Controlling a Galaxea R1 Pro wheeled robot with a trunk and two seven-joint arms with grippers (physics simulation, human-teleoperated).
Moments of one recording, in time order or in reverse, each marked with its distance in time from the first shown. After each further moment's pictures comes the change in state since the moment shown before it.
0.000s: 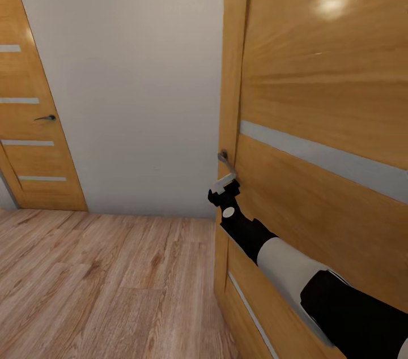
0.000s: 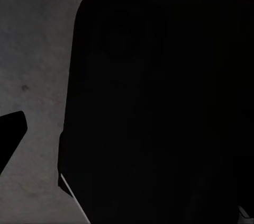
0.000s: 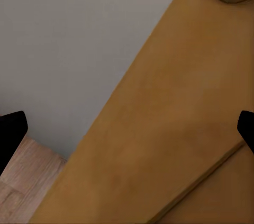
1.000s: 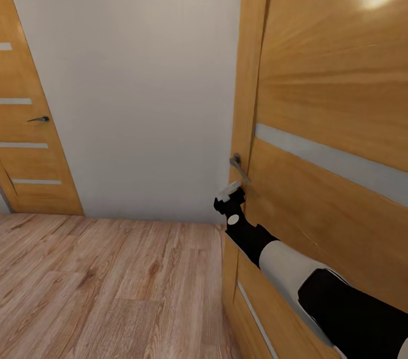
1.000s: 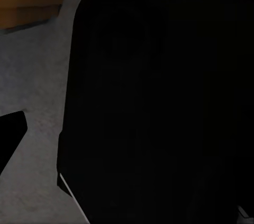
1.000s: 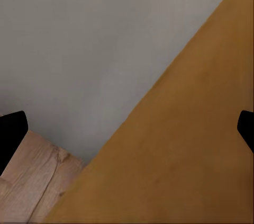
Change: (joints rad) left arm 0.000 -0.001 0.000 0.000 0.000 0.000 0.000; right arm -0.001 0.000 -0.003 0.131 0.000 -0.060 -0.003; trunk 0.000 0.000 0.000
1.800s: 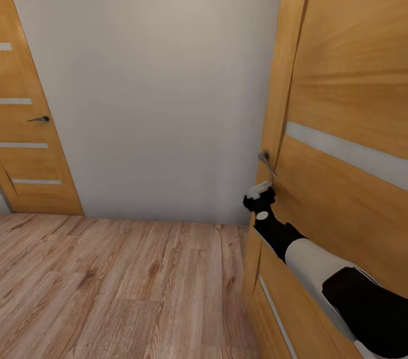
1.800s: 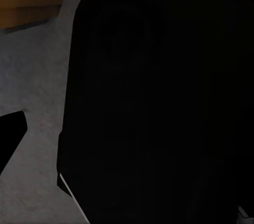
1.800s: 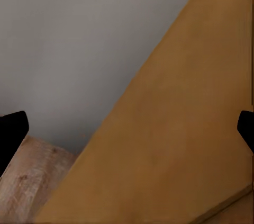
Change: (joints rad) left arm 0.000 0.000 0.000 0.000 0.000 0.000 0.000; right arm 0.000 -0.152 -0.125 0.000 -0.001 -0.010 0.001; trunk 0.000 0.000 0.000
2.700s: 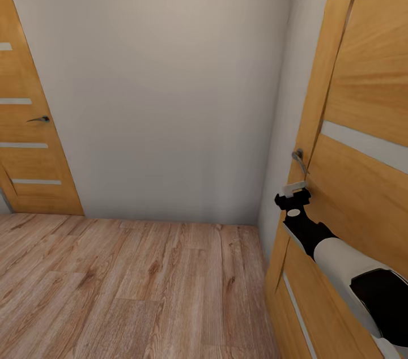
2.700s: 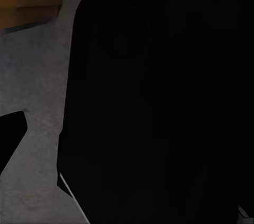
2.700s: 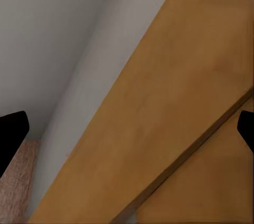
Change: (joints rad) left arm 0.000 0.000 0.000 0.000 0.000 0.000 0.000; right arm 0.000 -0.160 -0.130 -0.005 0.001 0.005 -0.010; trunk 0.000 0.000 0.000
